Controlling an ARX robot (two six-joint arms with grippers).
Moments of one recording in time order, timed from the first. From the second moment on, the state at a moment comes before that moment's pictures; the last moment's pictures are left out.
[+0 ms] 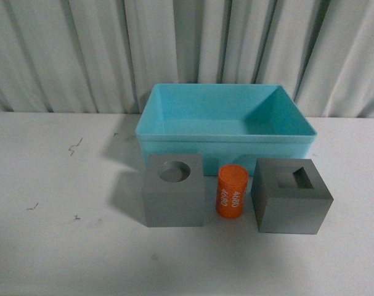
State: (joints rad) left arm 0.00 0.01 0.01 0.00 0.00 -0.01; right arm -0.22 1.41 0.64 0.23 -0.35 -0.25
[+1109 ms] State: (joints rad) left arm 0.00 0.01 0.01 0.00 0.00 -0.01; right arm 0.14 1.93 0.88 0.32 -0.02 0.13
